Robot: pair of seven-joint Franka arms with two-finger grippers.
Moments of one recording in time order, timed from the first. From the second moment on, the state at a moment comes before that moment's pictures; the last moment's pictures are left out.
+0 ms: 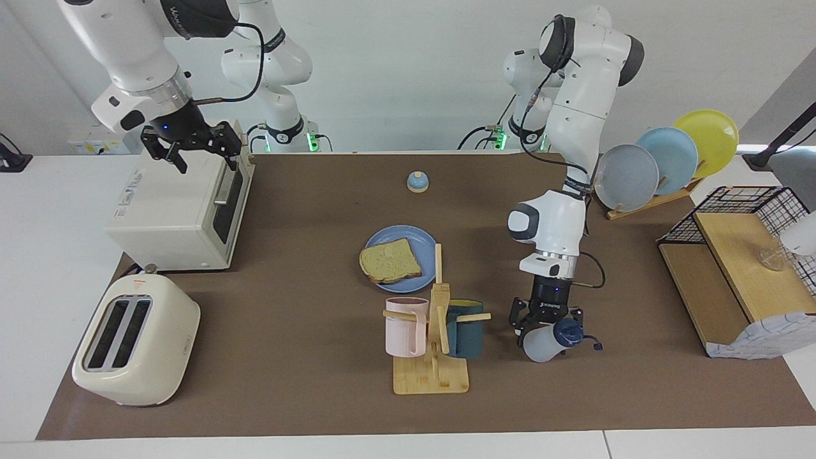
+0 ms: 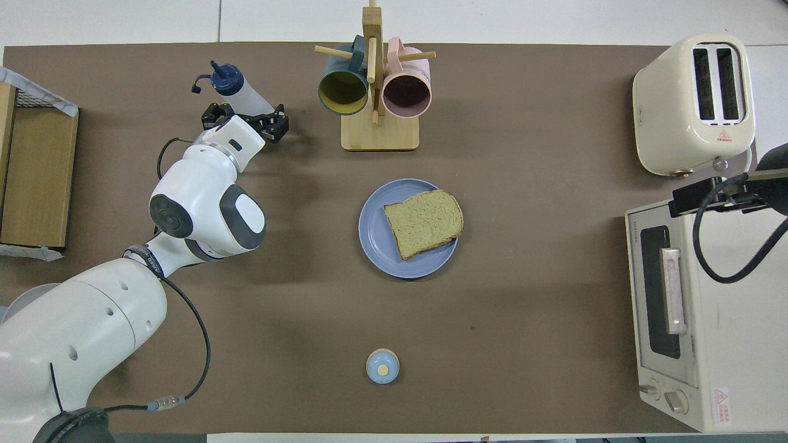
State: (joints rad) left arm -0.08 0.65 -0.30 -1.90 -0.46 3.47 0.53; right arm 0.03 -0.06 -0.03 -1.65 0.02 1.53 -0.03
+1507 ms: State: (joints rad) left arm -0.09 0.09 -0.32 -2.19 -0.46 2.89 0.34; right arm 0.03 -0.06 -0.03 -1.65 0.02 1.53 -0.03
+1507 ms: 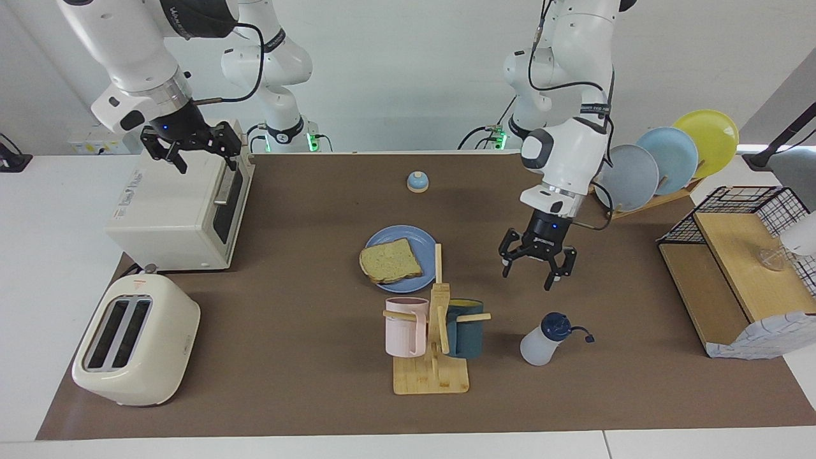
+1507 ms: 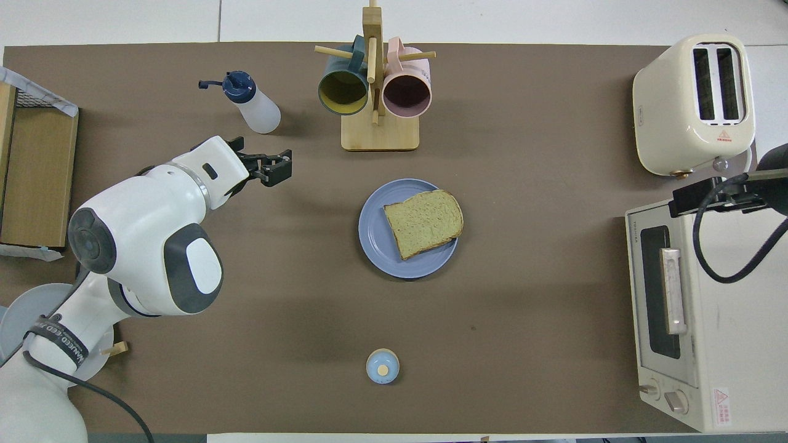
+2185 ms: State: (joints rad) left arm 0.00 -0.18 -0.31 -1.97 -0.25 1.98 0.11; right arm 0.03 -0.06 -0.03 -1.65 0.02 1.53 -0.03
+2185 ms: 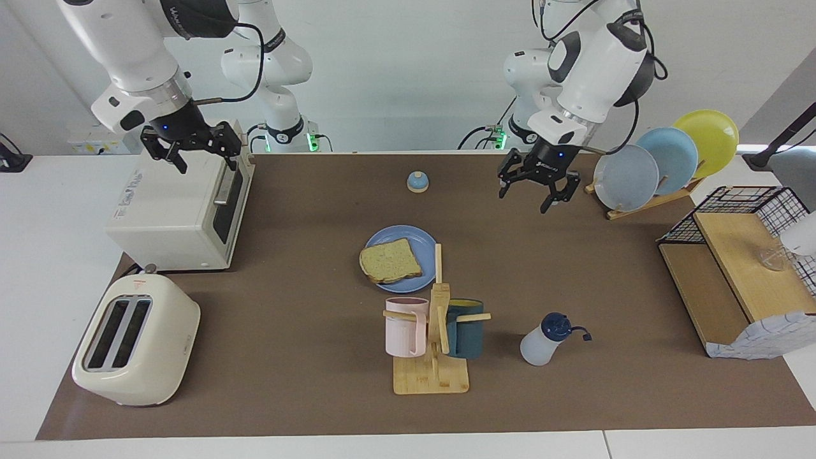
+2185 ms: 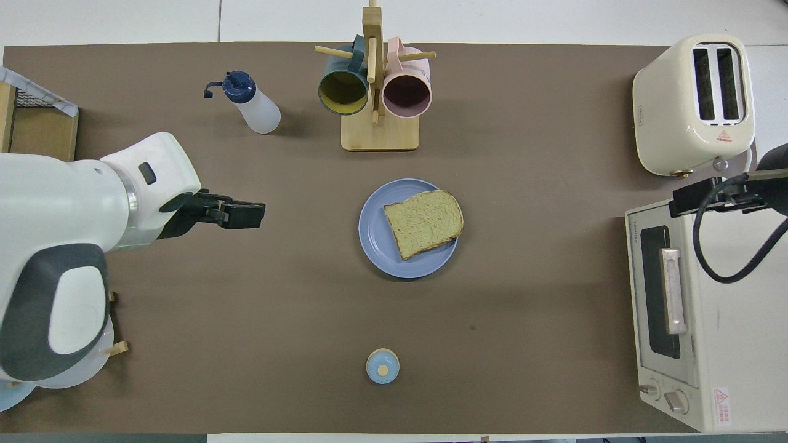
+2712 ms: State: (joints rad) left arm 0.21 -0.18 -0.27 -1.79 -0.09 1.60 0.31; right arm 0.03 -0.06 -0.03 -1.65 0.02 1.53 -0.03
